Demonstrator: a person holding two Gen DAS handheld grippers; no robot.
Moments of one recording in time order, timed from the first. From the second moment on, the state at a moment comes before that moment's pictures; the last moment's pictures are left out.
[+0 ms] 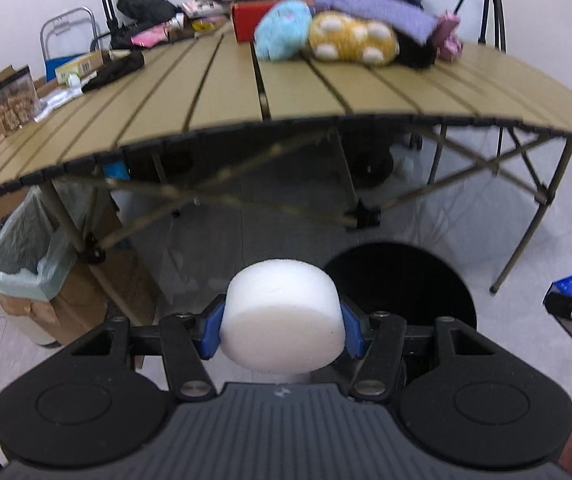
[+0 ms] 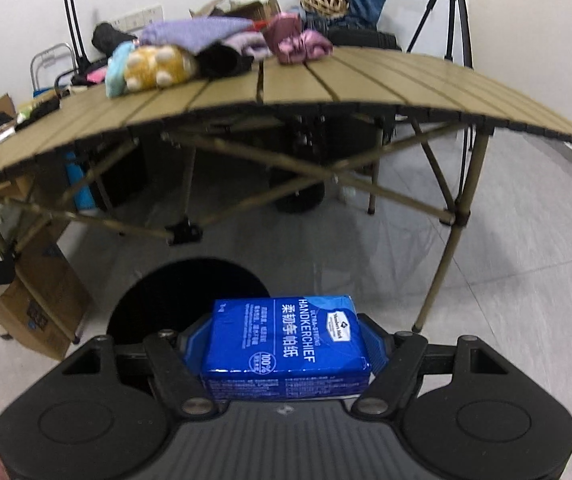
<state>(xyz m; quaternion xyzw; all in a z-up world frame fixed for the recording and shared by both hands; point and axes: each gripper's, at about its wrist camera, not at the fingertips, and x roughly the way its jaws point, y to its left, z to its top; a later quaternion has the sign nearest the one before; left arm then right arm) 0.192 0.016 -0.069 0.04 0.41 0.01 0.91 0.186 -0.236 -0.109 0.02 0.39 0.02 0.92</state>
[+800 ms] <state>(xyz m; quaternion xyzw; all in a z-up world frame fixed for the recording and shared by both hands) 0.224 0.021 -0.147 0.05 0.57 0.03 0.82 0.212 -0.241 -0.147 0.01 0.46 0.00 0.89</state>
